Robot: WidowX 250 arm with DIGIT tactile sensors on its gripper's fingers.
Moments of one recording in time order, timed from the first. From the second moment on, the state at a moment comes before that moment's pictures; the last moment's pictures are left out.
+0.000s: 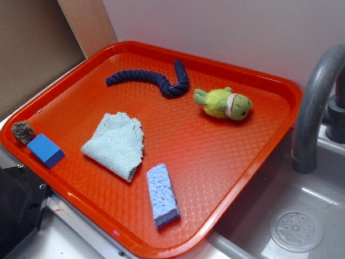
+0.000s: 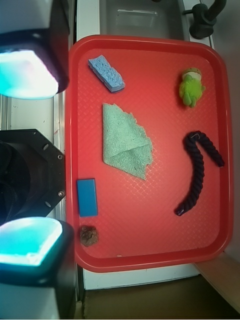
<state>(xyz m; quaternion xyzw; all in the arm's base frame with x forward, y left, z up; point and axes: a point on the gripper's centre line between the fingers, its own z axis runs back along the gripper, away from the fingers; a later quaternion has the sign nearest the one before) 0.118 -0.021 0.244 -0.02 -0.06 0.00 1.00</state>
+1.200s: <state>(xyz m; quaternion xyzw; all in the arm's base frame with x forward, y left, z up) 0.196 -0.144 0.175 0.13 0.08 -0.50 0.85</state>
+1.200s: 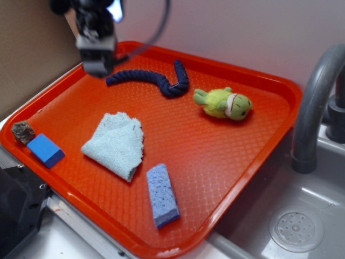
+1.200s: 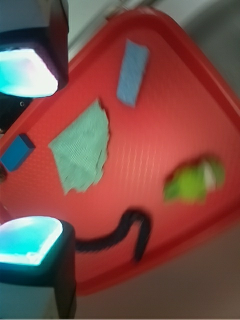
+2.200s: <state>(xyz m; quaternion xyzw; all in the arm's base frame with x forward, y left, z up) 0.159 -0.167 0.056 0.15 0.10 -0.88 0.44</state>
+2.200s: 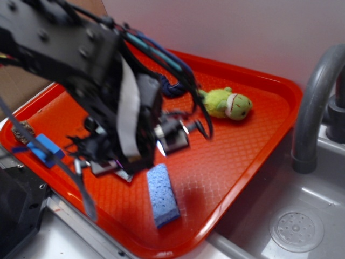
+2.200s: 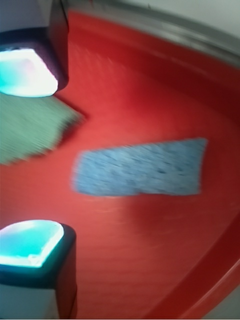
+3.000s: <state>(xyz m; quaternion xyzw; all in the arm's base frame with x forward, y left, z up) 0.169 -0.179 0.017 0.04 0.08 -0.87 0.49</state>
